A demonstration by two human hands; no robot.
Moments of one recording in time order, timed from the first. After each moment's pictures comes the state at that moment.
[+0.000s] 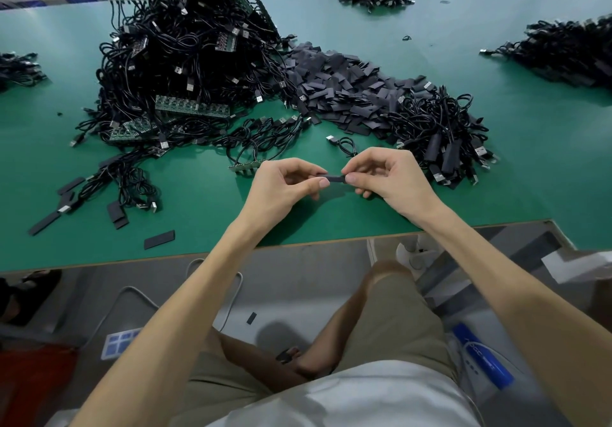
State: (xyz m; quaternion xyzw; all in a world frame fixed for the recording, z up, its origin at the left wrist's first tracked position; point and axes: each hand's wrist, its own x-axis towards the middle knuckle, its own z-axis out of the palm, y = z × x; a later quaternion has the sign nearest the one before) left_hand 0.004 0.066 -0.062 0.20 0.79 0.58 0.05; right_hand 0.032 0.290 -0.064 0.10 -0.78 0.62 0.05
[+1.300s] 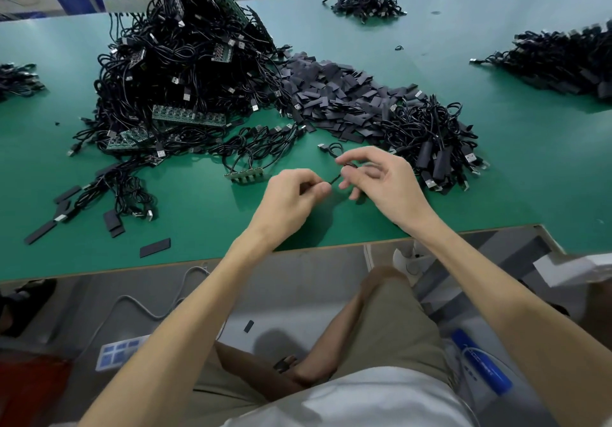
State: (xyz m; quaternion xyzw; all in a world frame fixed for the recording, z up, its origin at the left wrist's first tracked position) left_hand 0.014 0.086 -0.052 0.21 0.88 0.41 0.00; right_hand 0.036 0.284 -0.067 0.10 -0.78 0.61 0.13
